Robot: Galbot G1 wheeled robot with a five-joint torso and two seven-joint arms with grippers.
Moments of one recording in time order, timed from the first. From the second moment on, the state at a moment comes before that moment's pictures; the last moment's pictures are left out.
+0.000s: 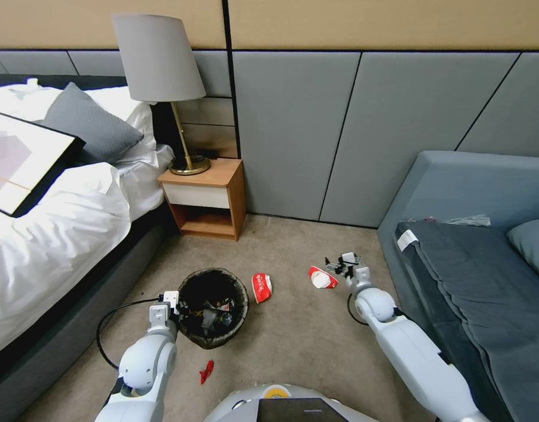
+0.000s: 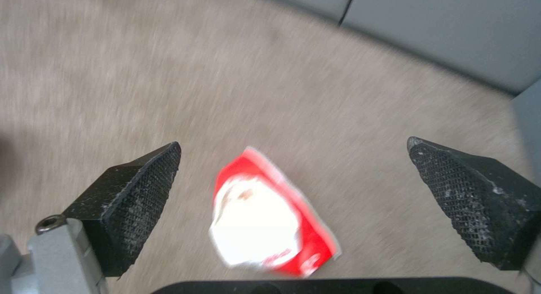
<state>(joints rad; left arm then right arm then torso) 1.53 -1.37 -0.66 -2.13 -0.17 0.74 -0.17 -0.96 1.04 0.10 1.45 0.40 -0.34 0.16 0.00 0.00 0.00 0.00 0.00</state>
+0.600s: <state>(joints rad) 1.54 -1.38 -0.65 -2.13 -0.16 0.73 -0.17 -0.84 1.11 0.03 1.20 0.51 -0.33 0.11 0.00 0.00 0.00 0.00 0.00</state>
